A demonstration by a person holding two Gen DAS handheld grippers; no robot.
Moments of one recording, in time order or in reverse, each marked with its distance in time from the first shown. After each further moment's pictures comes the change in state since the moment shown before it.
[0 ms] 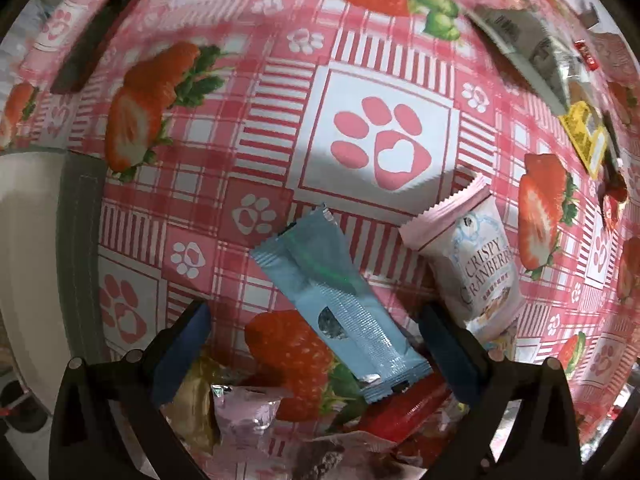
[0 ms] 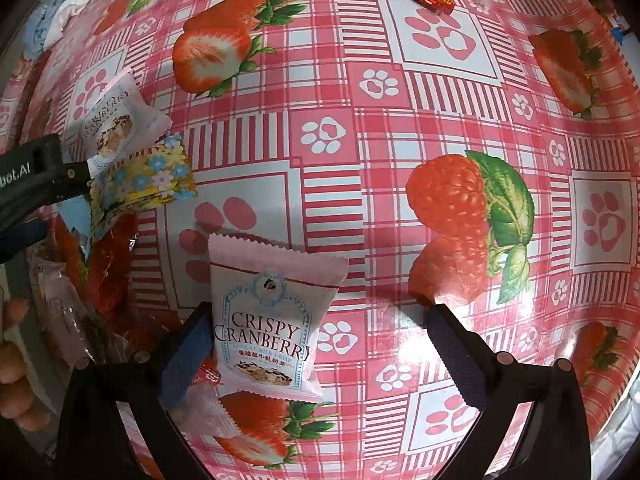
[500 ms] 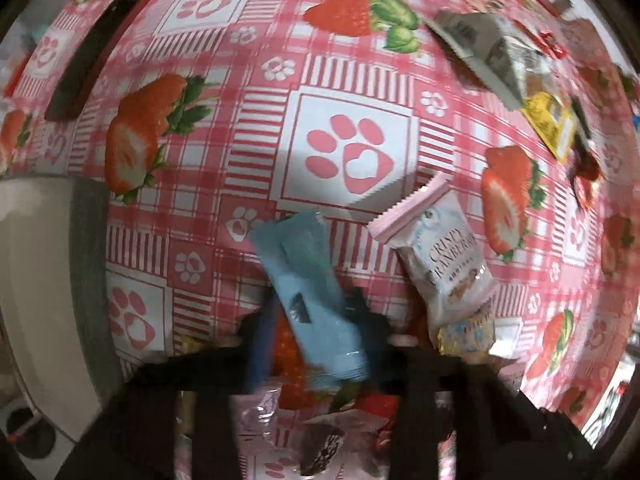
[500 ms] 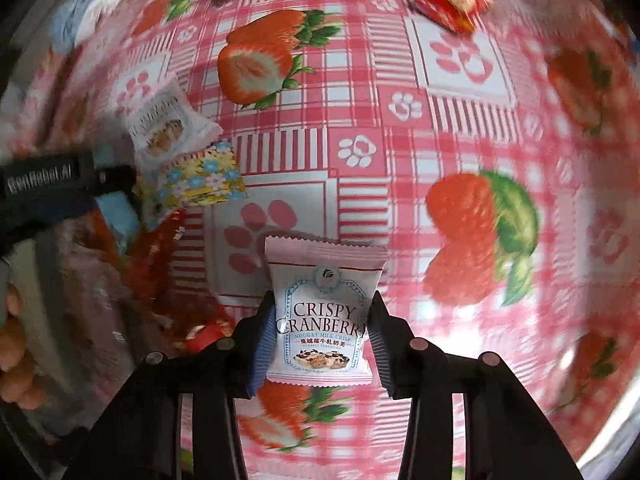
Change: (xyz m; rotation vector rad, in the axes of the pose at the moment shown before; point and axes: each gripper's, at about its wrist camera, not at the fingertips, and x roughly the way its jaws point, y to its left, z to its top) left arm -0.025 -0.008 -0.021 0.099 -0.069 -0.062; right arm -0.020 -0.003 0.018 -0.023 -0.013 0.114
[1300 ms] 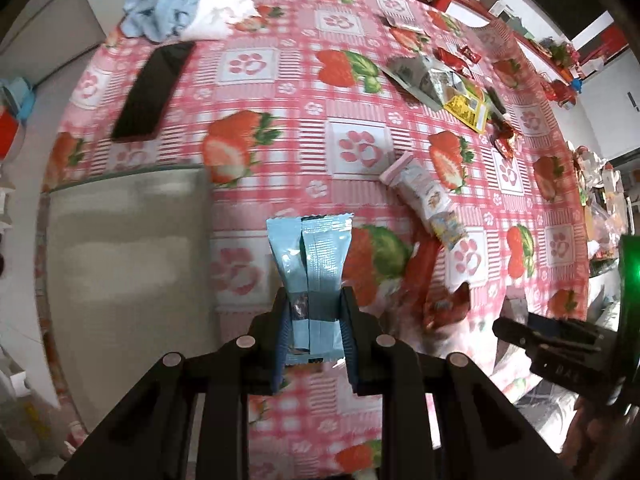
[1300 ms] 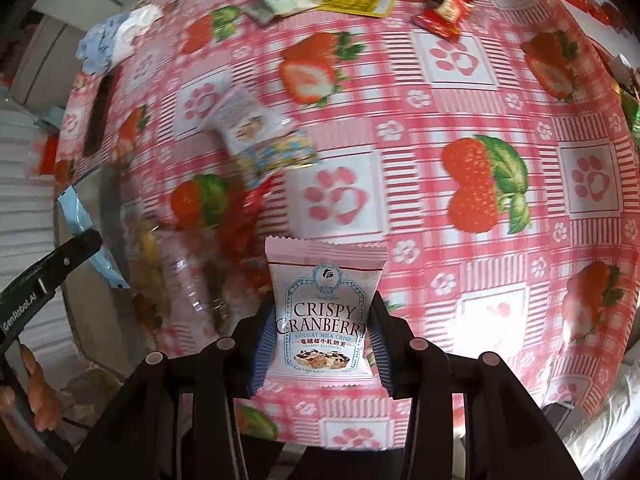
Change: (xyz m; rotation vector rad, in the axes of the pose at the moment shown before) left arm -0.109 0.083 -0.075 0.173 -0.163 -0.086; right arm -0.060 0.029 -0.028 0.036 -0.012 0.075
